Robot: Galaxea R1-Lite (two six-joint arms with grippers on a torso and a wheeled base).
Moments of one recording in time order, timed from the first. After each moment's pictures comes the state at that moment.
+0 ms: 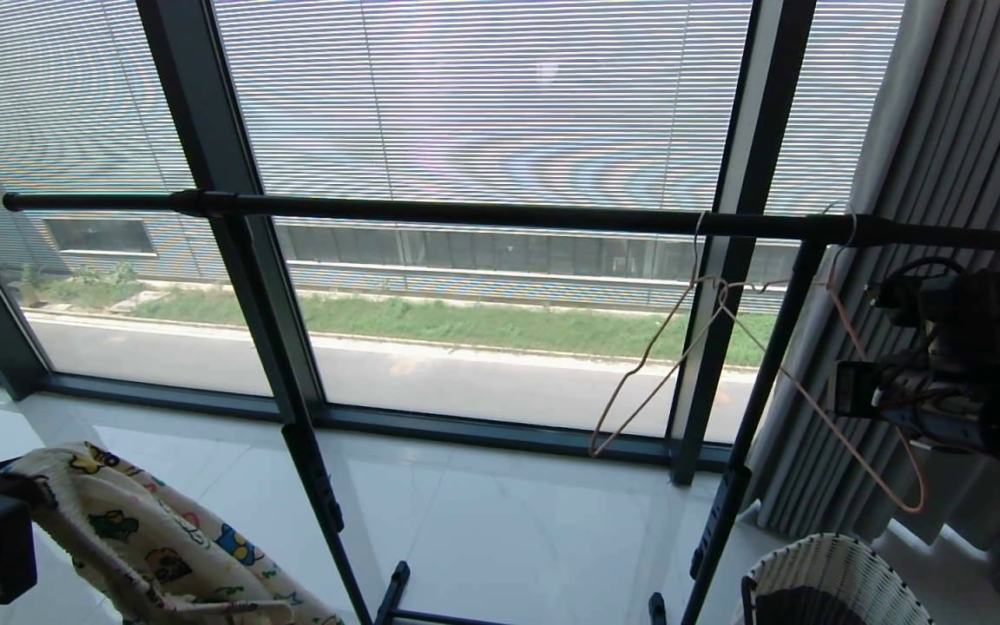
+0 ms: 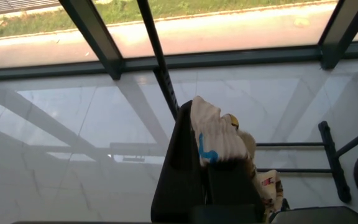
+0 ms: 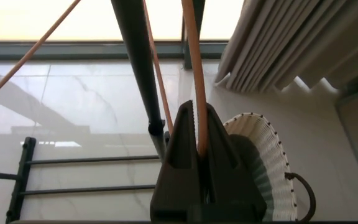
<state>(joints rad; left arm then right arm) -0.01 0.89 -0.55 0.03 -0.04 0.23 0.29 1.61 -0.80 -0.31 -0.33 0.24</state>
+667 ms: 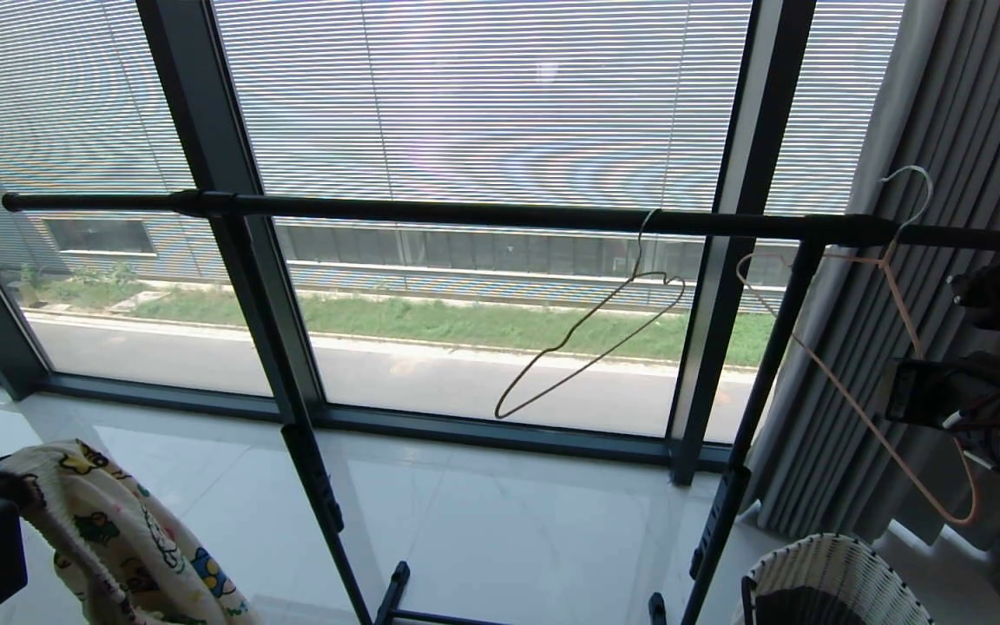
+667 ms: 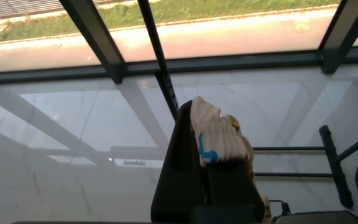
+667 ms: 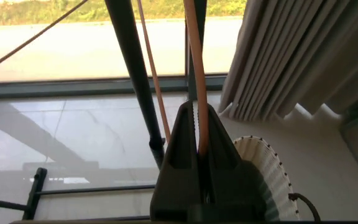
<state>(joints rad) -0.01 0.87 -0.55 0.03 -0.04 0.23 0.29 1.44 -0.61 -0.51 -0.34 0.22</state>
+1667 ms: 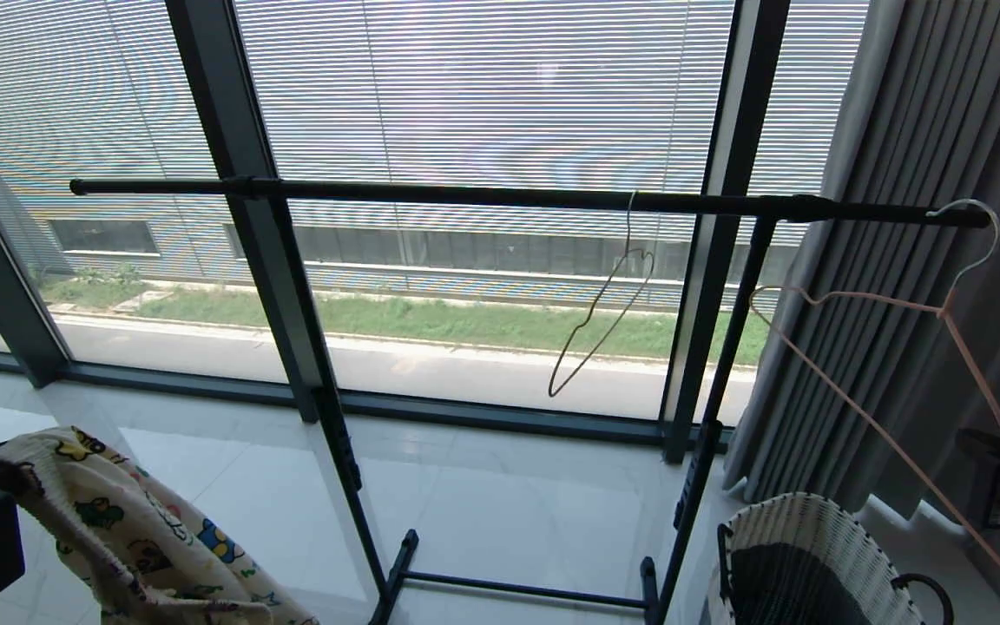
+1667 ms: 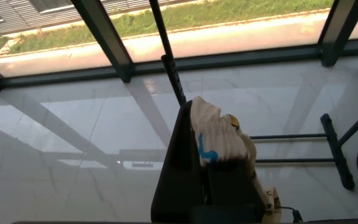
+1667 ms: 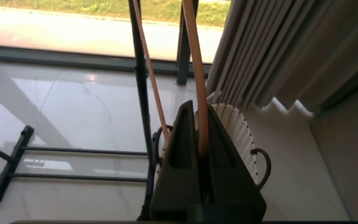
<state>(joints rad) -0.01 0.87 -0.55 0.00 -0.03 0.26 0.31 1.14 -0.34 -0.50 -0.33 0.10</state>
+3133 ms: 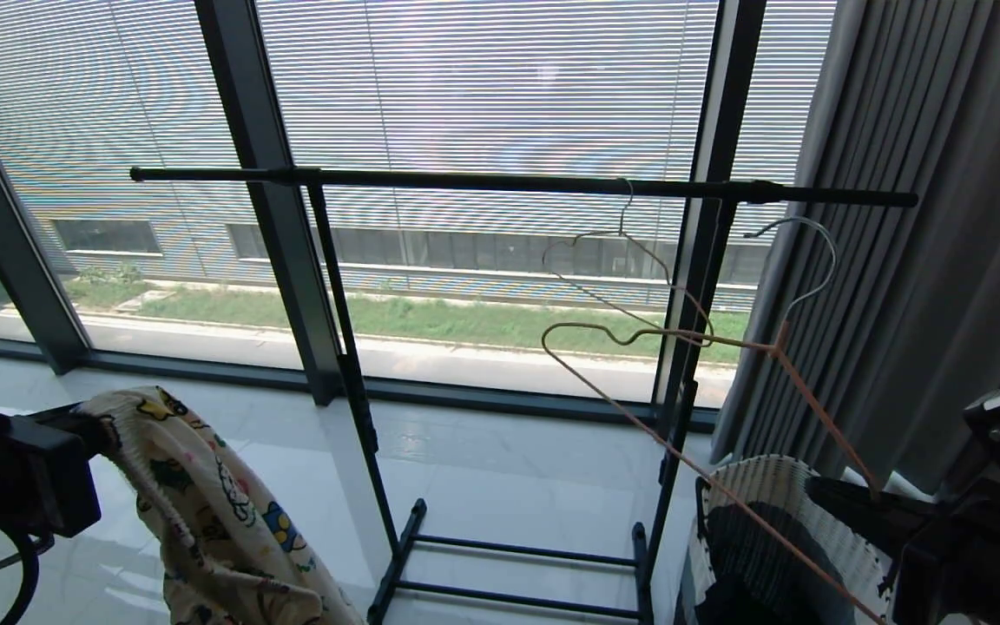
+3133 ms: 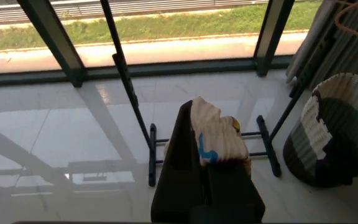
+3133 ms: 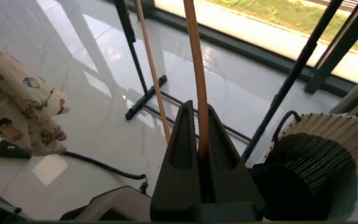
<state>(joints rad) -0.13 1.00 -0.59 -0.13 -0.09 0.10 0.81 1.15 -0.34 -0.51 -0.18 0.21</state>
